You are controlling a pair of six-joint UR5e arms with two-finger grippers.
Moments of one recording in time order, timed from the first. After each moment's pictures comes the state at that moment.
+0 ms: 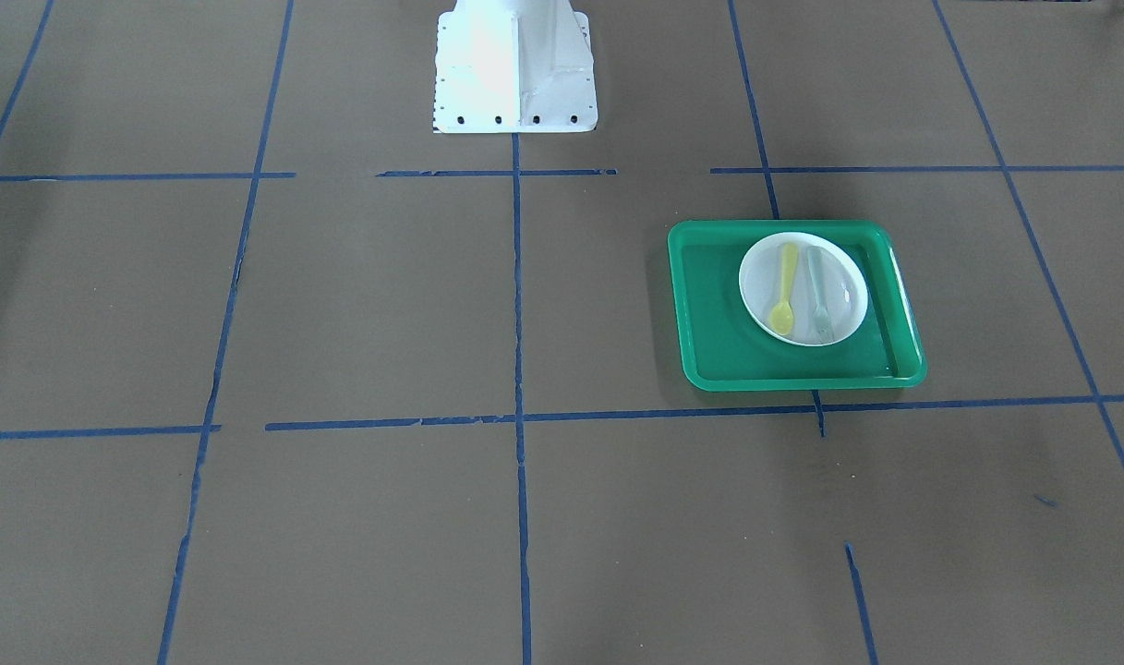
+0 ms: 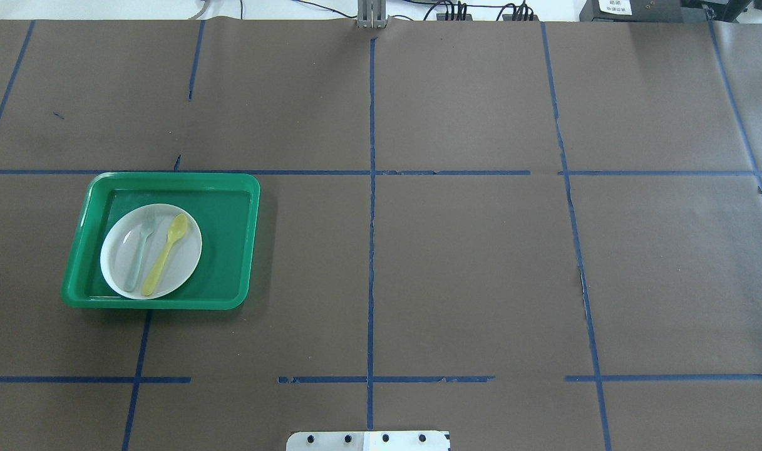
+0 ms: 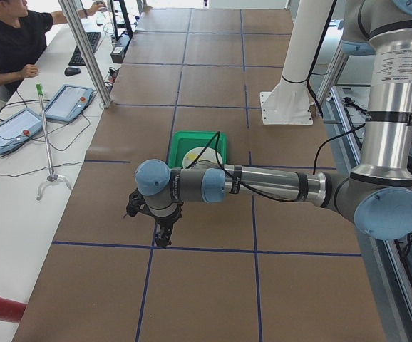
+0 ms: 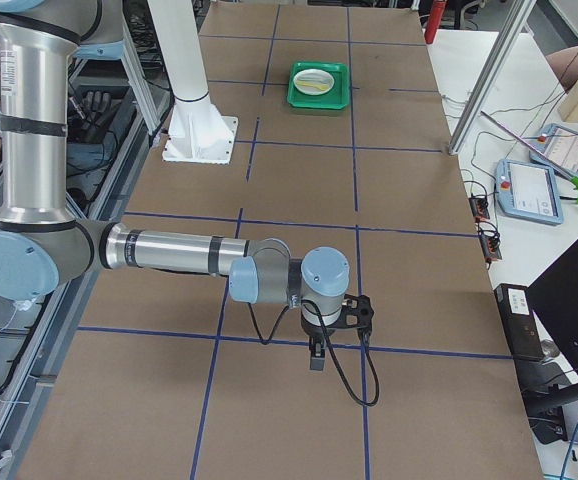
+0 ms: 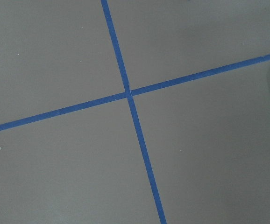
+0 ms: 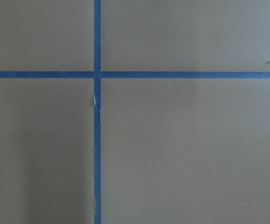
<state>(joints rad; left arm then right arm) -1.57 -1.60 -1.63 -1.45 -2.38 0.28 1.58 -1.66 1.61 -1.50 2.28 0.03</state>
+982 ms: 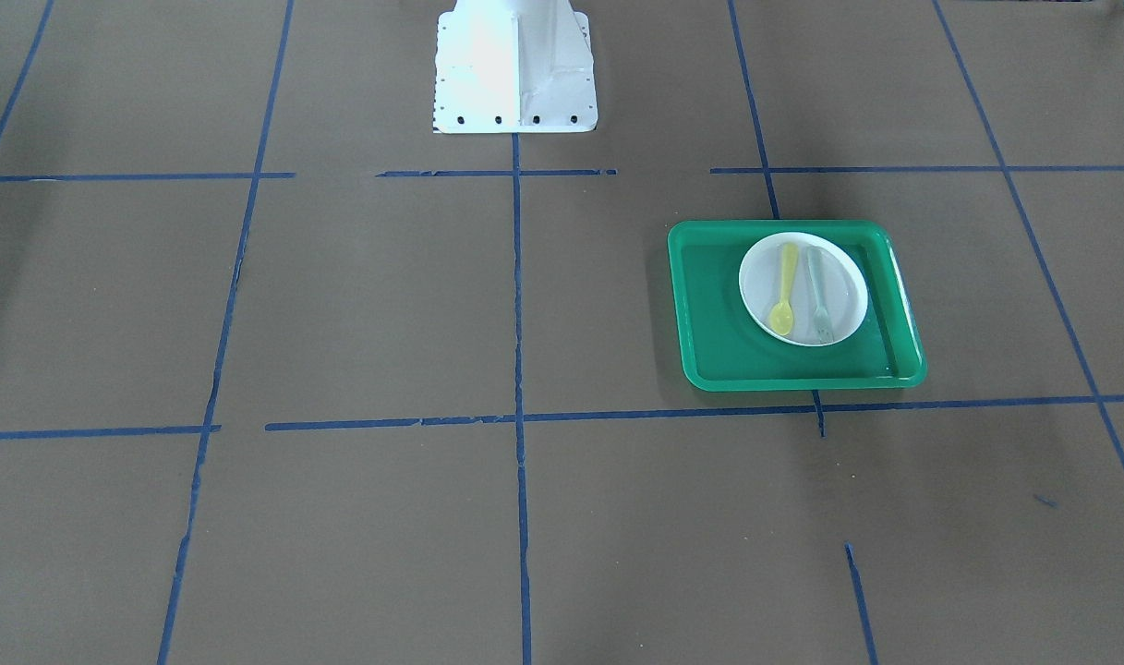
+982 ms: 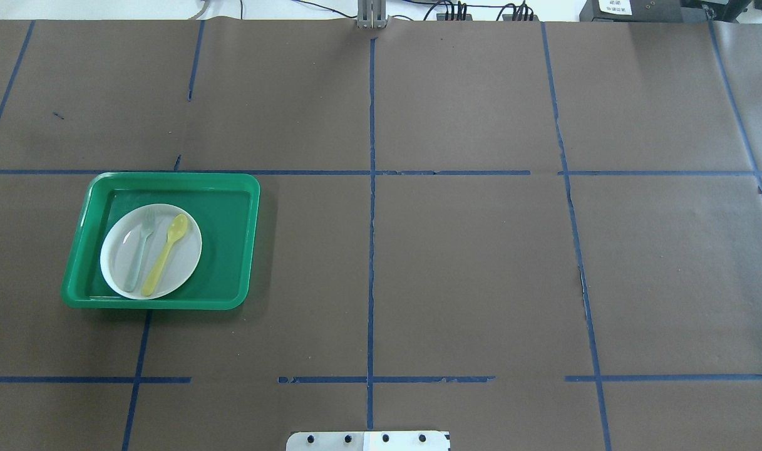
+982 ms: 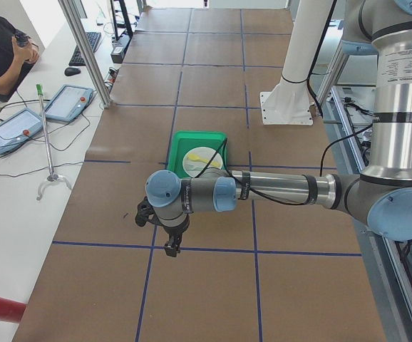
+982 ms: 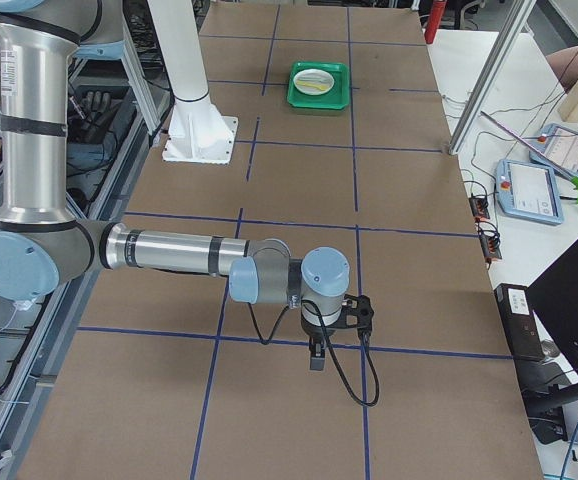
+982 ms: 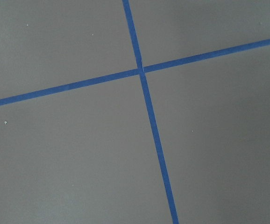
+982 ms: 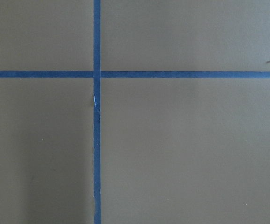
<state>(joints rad) -1.56 -1.55 -1.65 -1.50 -2.44 0.23 1.58 -1.66 1.61 -1.50 2.28 0.03</state>
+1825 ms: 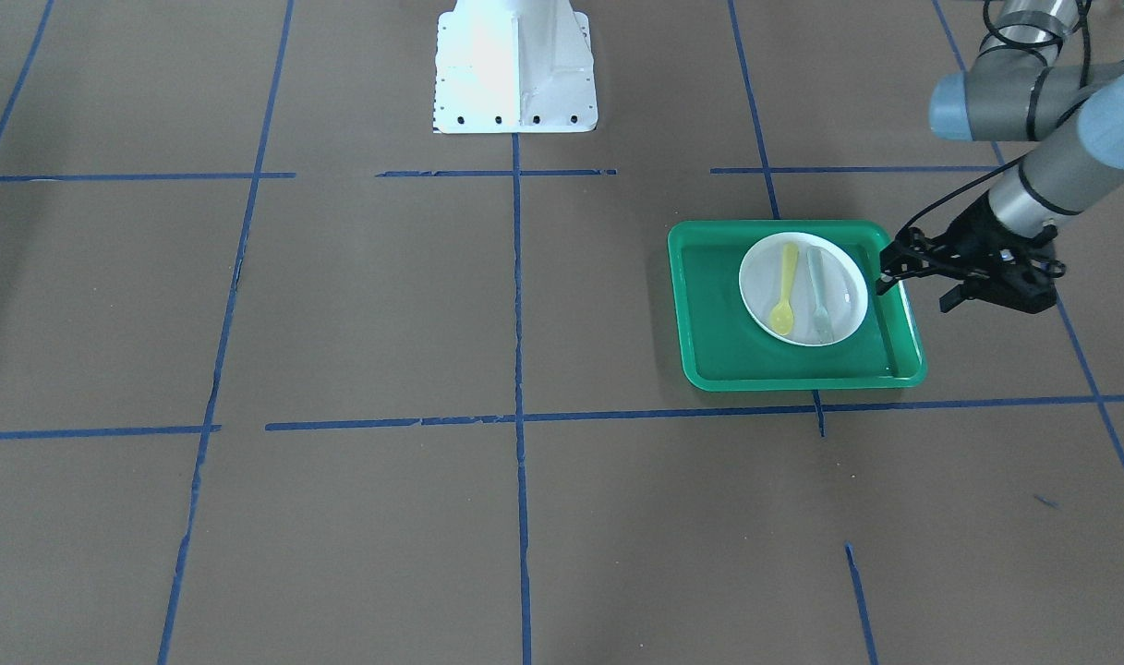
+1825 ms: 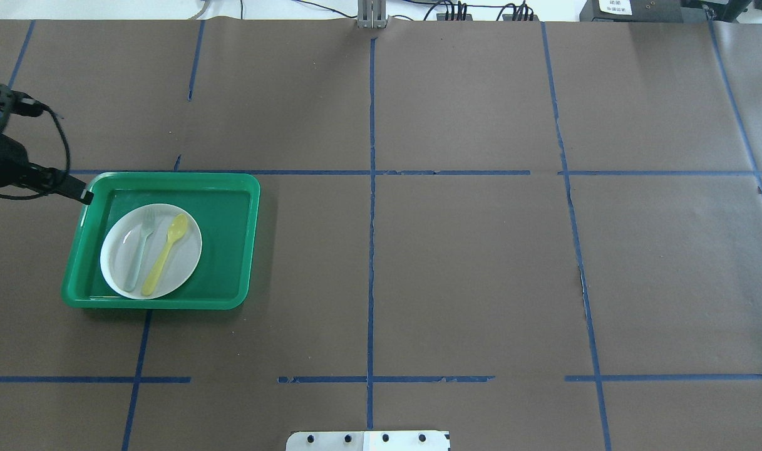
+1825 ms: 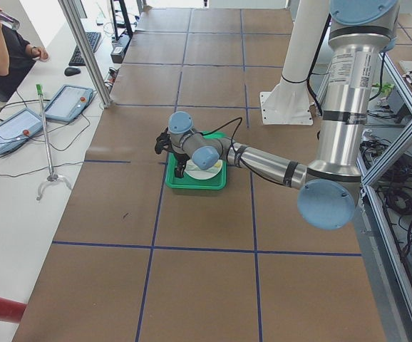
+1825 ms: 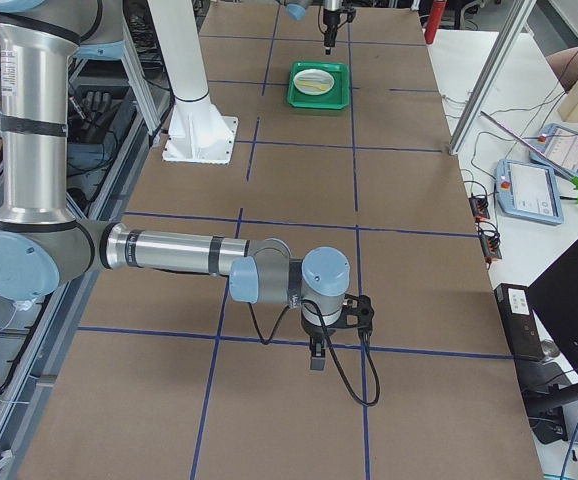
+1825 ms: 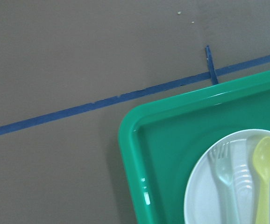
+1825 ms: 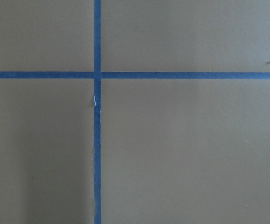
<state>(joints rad) -0.95 -1.68 -1.73 -2.04 -2.22 -0.70 1.58 -1.66 1.61 -1.50 2.28 0.03</state>
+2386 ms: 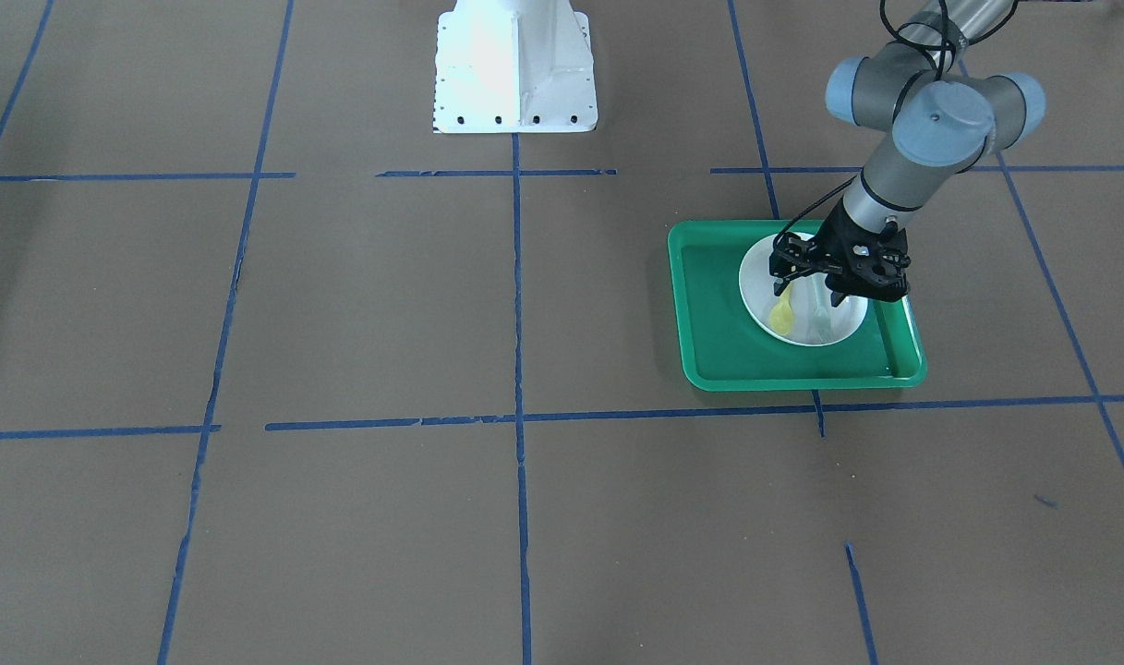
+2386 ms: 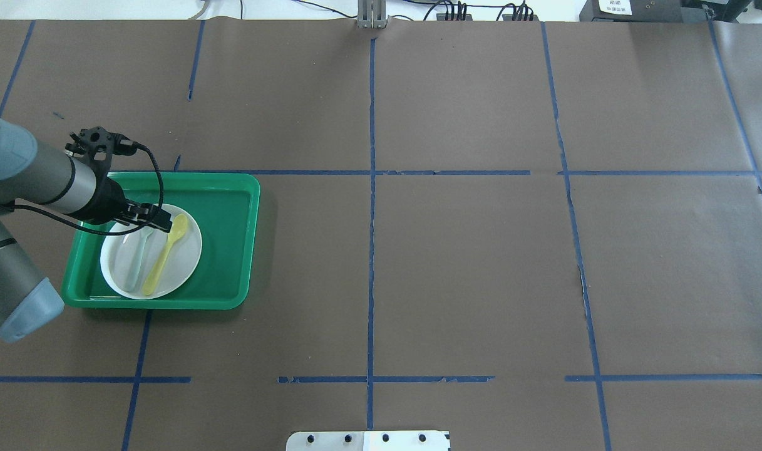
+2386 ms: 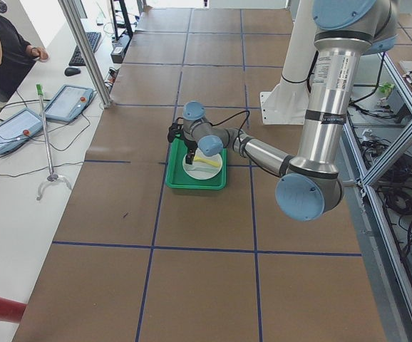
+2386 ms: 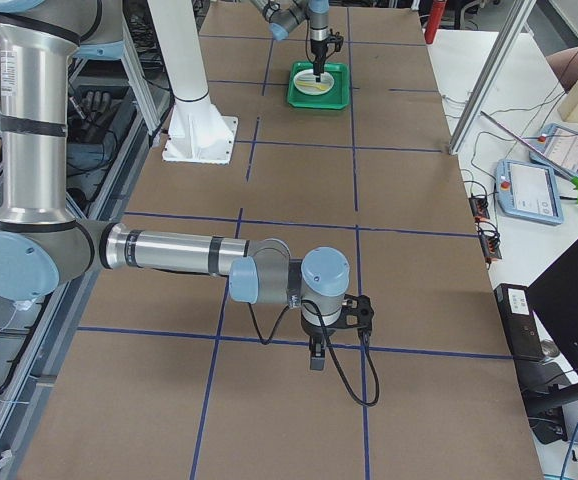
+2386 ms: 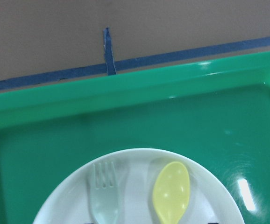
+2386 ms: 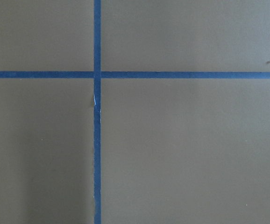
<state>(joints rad) -0.72 -1.72 -1.75 -2.01 -1.99 -0.85 1.58 -1.66 1.61 -1.50 2.28 0.03</state>
